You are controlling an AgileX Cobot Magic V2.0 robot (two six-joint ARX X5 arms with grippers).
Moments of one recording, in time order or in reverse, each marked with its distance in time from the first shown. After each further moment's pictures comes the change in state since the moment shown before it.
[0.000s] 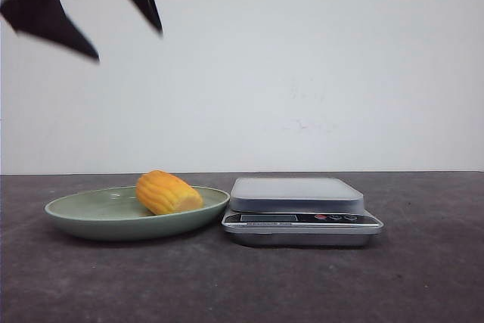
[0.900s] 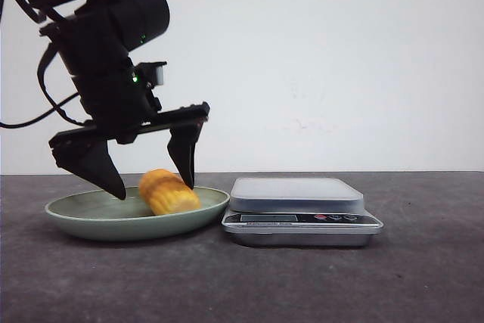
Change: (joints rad) left arm -0.066 0.408 0.002 0.069 -0.056 -0.034; right arm 0.034 0.004 0.000 -0.103 -0.044 0.022
